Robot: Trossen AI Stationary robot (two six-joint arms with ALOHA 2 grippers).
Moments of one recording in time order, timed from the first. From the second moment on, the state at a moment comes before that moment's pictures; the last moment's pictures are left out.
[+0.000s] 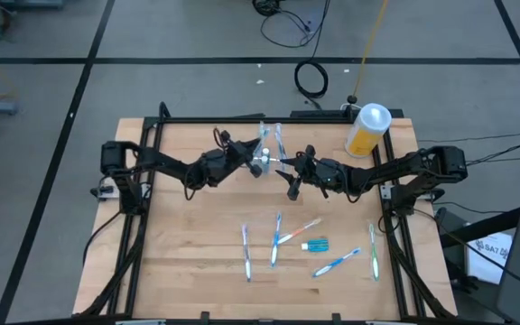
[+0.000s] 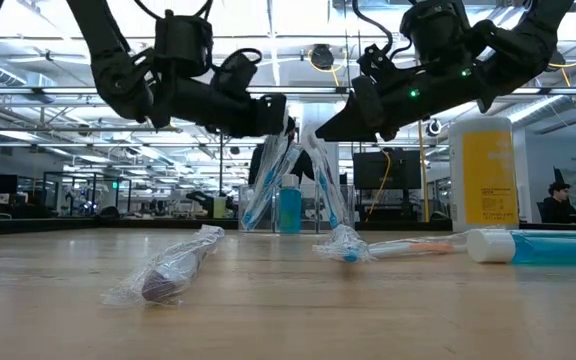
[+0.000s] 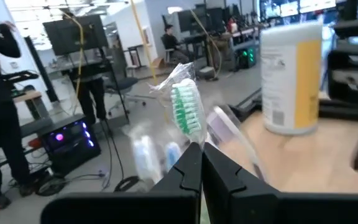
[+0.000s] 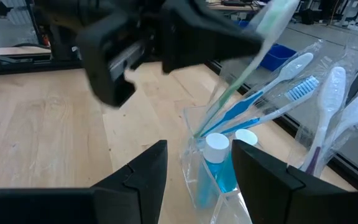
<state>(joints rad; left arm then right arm) 0.19 1.79 0.71 1.11 -0.53 0.20 -0.12 1.52 0.56 0.73 0.29 0.01</state>
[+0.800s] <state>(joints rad) 0.17 1.79 0.71 0.85 -0.71 0.10 -0.12 1.52 0.56 0.73 0.29 0.01</state>
